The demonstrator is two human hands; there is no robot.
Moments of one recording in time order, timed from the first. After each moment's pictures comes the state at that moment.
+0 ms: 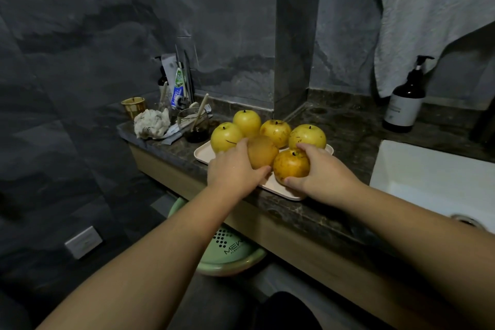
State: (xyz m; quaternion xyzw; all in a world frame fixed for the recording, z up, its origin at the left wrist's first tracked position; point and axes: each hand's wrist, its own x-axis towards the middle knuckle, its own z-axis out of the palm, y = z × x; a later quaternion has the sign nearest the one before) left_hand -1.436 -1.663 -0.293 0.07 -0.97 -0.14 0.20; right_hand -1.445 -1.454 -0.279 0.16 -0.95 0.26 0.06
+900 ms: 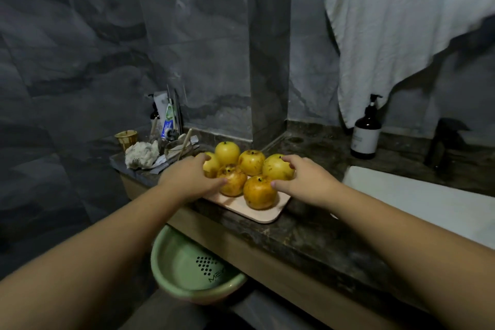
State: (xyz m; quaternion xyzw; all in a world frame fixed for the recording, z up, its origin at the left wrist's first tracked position) left_hand -1.420 -1.699 -0.223 0.06 -0.99 -0.08 0.12; right_hand -1.436 -1.415 -0.220 0.15 -0.94 0.29 0.02
